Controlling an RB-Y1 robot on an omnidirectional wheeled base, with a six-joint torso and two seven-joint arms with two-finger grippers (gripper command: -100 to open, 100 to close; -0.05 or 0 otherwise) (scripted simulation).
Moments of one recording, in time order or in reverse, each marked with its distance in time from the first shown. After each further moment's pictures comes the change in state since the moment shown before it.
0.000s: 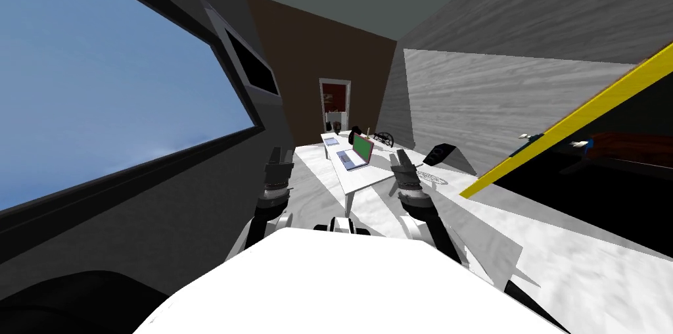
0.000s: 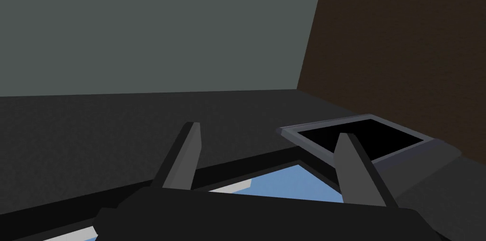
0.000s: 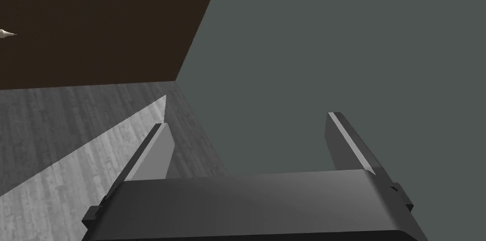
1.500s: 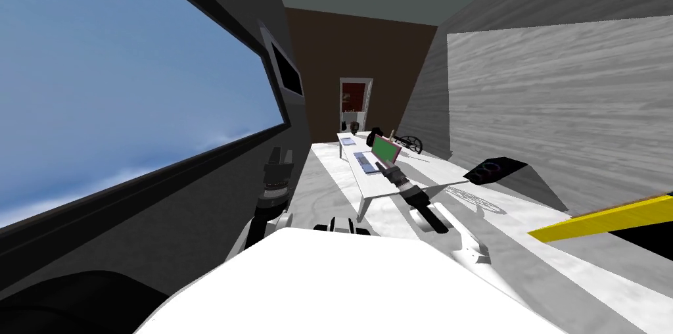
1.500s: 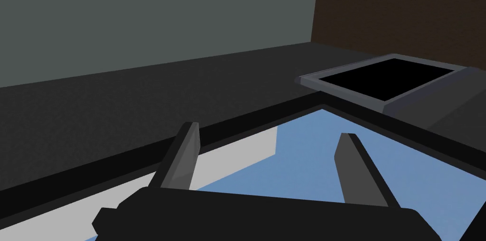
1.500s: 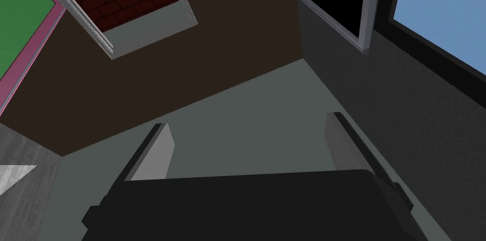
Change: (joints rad) left arm 0.000 0.000 0.000 0.000 0.000 0.000 0.000; right arm -0.167 -0.286 -0.032 0.336 0.367 0.086 0.293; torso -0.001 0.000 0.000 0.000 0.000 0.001
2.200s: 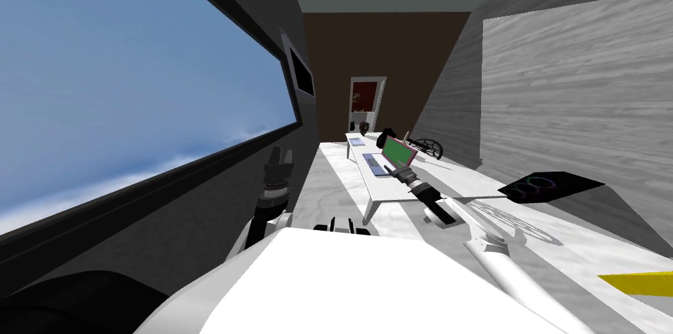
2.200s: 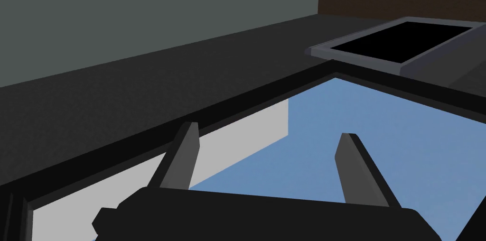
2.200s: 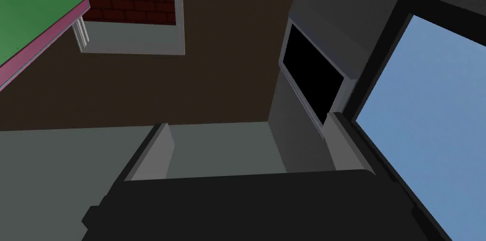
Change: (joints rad) left arm 0.000 0.000 0.000 0.000 0.000 0.000 0.000; right arm -0.070 -0.125 -0.082 0.202 0.169 0.051 0.139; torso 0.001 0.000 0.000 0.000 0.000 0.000
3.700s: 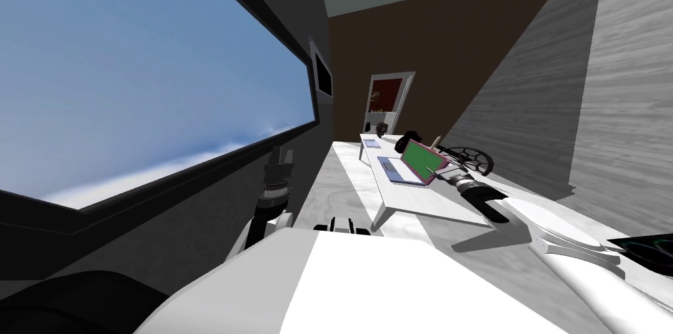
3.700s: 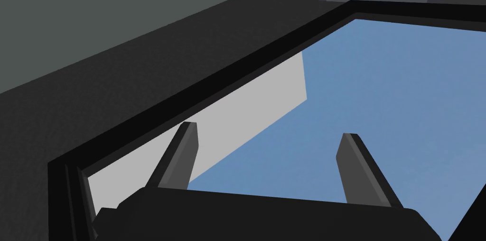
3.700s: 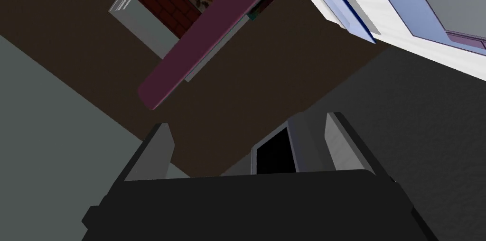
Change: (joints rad) left arm 0.000 0.000 0.000 0.000 0.000 0.000 0.000; right arm -0.044 -0.213 -0.255 0.326 0.263 0.159 0.240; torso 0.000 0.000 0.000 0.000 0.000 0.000
